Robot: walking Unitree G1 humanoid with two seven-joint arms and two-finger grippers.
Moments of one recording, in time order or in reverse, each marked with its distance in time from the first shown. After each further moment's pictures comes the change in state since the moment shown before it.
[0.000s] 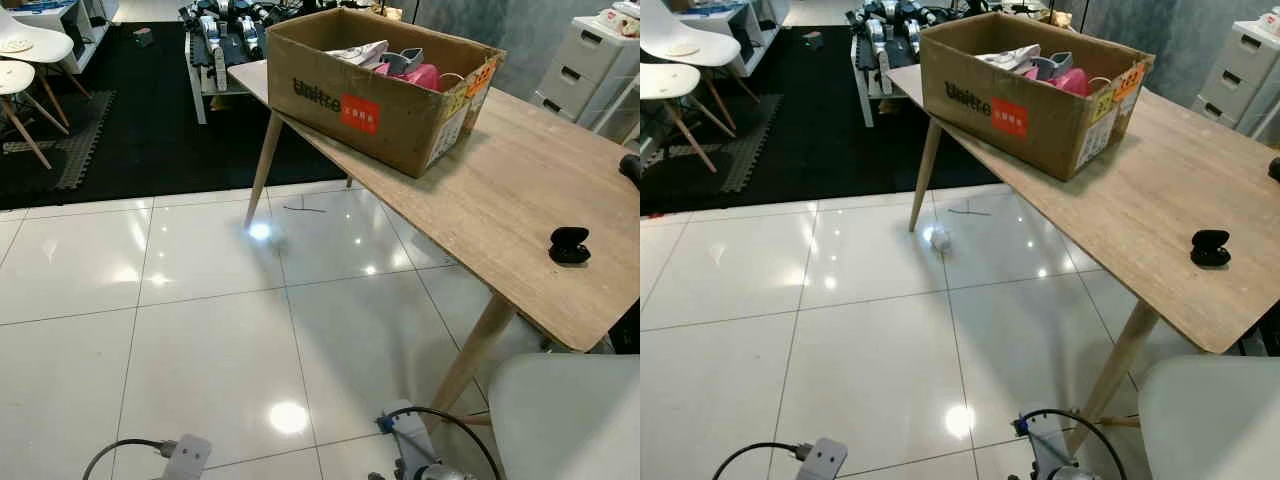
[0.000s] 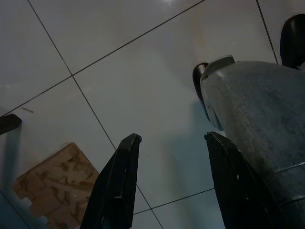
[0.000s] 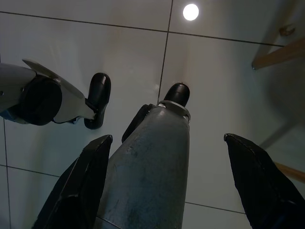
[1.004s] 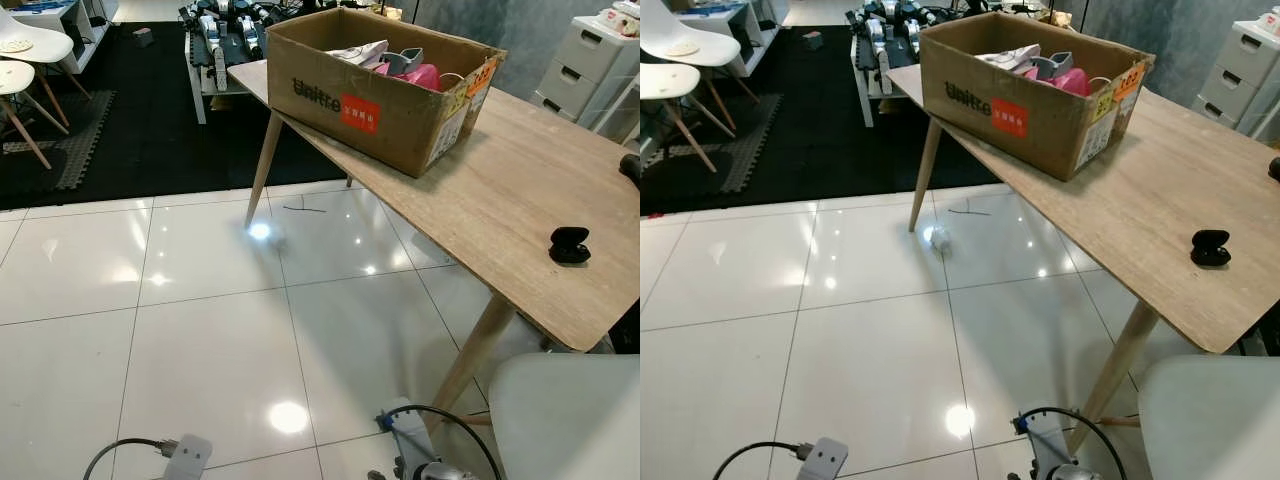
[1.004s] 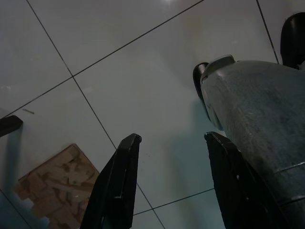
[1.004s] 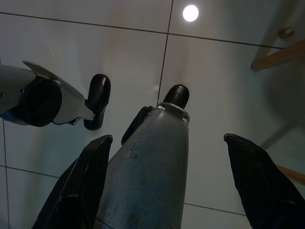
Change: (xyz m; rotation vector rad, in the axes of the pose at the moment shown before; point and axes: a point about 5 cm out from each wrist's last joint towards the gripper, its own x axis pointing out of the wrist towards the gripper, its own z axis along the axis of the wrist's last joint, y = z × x) left arm 0.000 0.000 0.001 0.010 0.000 -0.002; right arm 0.000 0.000 0.003 -0.005 -0.004 0.000
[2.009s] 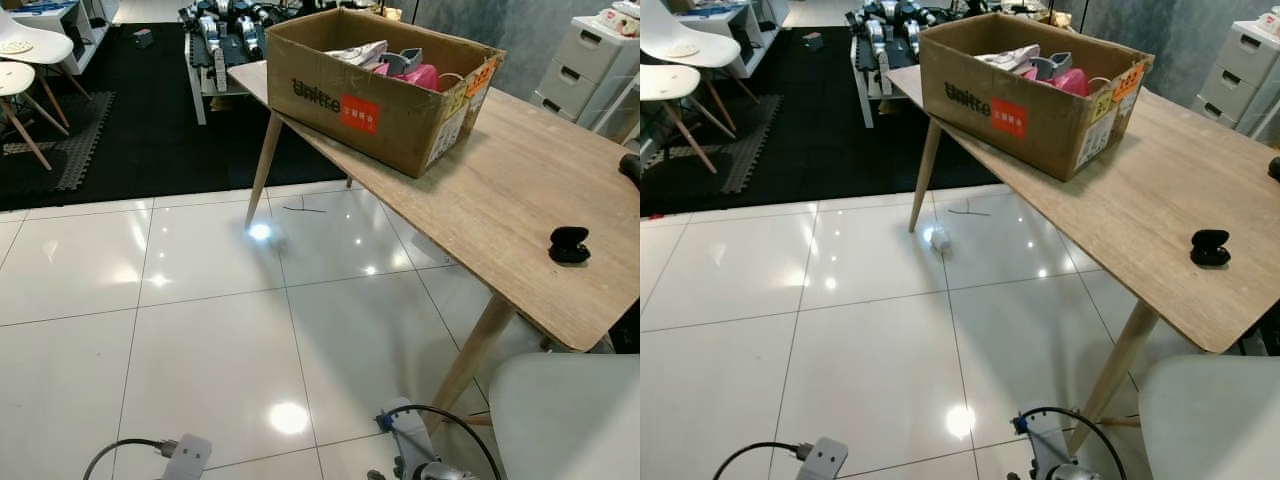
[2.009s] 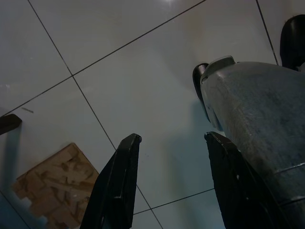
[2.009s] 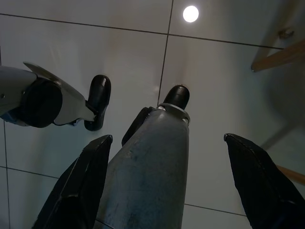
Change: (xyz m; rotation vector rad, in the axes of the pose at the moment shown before) left arm 0.000 0.000 0.000 -0.014 -0.001 0.002; right arm 0.000 0.000 0.000 0.002 -0.001 -0.001
